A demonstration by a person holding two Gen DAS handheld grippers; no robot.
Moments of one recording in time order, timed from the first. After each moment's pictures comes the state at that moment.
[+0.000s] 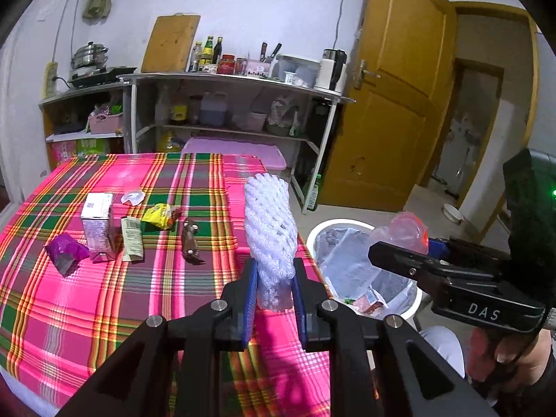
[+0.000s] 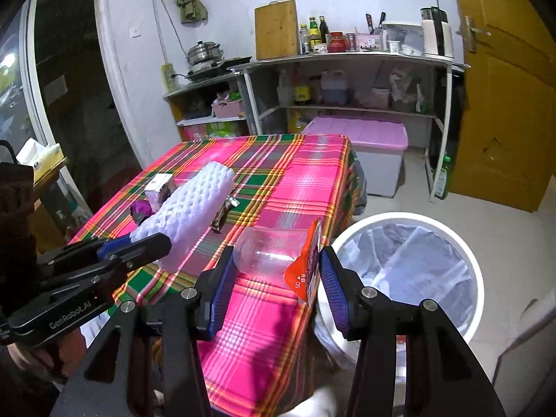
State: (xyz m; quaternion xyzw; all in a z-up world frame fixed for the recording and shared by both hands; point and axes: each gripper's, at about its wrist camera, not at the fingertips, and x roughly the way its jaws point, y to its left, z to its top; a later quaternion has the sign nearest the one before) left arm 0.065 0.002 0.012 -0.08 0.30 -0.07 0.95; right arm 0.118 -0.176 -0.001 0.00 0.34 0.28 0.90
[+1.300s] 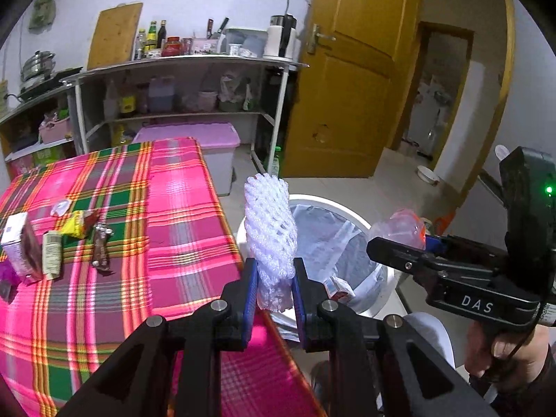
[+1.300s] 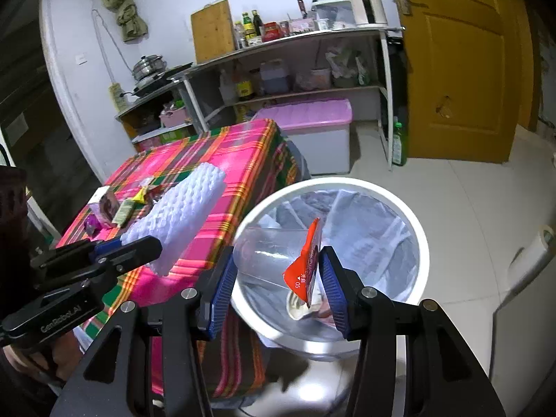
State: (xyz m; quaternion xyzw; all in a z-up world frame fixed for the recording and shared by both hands) left arm 0.117 -0.083 -0.009 -0.04 0.34 -0.15 0.93; right arm 0.140 -0.267 -0.033 0.06 0.37 0.19 0.91
